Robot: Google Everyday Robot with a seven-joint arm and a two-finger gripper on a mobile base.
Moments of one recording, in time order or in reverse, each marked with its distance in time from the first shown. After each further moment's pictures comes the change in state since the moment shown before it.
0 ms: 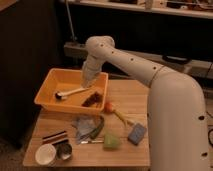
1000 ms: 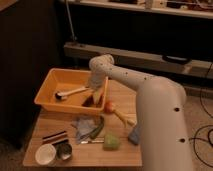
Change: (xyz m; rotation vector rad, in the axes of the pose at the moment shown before) arm 0.071 0.002 0.101 0.009 0.098 0.122
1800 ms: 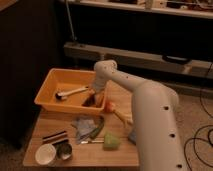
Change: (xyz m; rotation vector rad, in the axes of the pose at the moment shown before) arm 0.025 0.008 0.041 -0.046 -0.088 0.041
